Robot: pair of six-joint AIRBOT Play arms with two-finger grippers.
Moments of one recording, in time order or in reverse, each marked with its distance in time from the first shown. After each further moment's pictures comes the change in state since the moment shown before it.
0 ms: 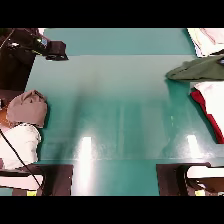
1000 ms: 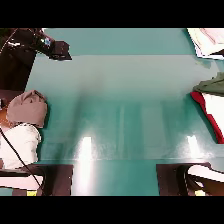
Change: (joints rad) left arm -0.016 0.000 0.000 -0.008 0.014 0.040; right arm -0.282 0.216 0.006 -0.361 0.267 0.179
